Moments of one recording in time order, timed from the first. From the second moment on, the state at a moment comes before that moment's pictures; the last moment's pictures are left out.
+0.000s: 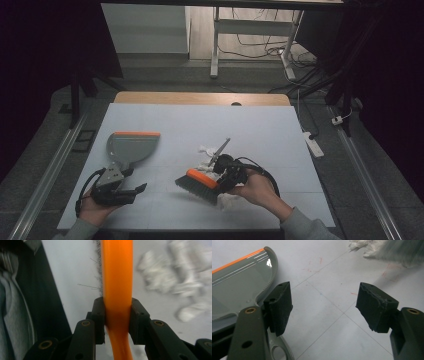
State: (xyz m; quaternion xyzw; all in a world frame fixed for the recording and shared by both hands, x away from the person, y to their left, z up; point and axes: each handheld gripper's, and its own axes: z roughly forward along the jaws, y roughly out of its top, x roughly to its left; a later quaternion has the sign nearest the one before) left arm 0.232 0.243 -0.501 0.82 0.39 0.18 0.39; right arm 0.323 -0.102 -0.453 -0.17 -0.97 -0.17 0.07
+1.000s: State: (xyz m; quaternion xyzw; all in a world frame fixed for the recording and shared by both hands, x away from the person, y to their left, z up) left arm 0.232 0.238 -0.500 0.82 0.38 0.18 0.39; right arm 0.297 -0.140 -0.434 -0.12 -0.98 -0.16 0.05
